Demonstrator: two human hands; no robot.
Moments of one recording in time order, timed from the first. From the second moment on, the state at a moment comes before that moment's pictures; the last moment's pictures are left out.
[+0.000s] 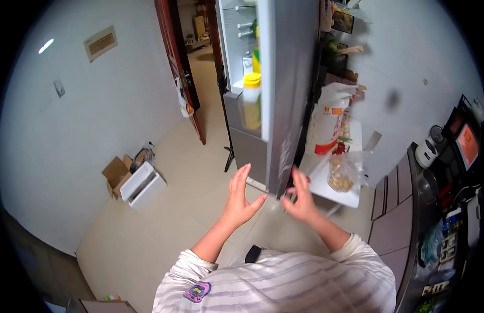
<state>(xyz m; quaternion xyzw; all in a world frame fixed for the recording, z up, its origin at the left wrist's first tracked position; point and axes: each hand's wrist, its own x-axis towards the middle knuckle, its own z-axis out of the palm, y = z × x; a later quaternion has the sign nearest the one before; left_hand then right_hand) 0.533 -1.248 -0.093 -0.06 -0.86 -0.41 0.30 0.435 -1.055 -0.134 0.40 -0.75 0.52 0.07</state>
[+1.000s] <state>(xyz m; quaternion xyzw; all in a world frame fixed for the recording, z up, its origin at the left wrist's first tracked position) -0.028 -1.610 -0.099 0.12 -0.73 -0.48 0.47 0.439 -1.069 -0.379 -0.25 -0.85 0.33 -0.33</state>
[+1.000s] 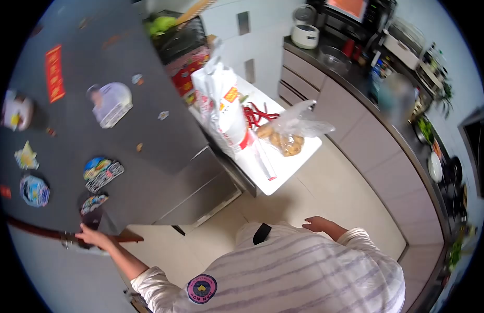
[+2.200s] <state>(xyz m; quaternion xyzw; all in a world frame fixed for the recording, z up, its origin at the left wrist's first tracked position) 0.530 -0.876 -0.461 -0.49 -0.68 0.02 -0.54 0.997 -1.023 -0.404 -0.73 -0.49 0.47 -0.03</state>
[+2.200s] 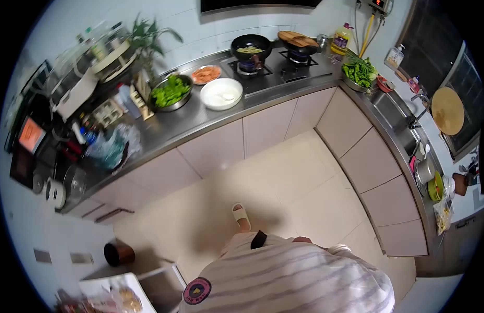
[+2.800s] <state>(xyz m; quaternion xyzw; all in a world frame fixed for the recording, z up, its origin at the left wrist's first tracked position) 0.782 -0.506 -0.448 -0.66 -0.52 -0.13 -0.53 1.266 -0.495 -0.228 -0.53 -0.18 0.59 0.59</state>
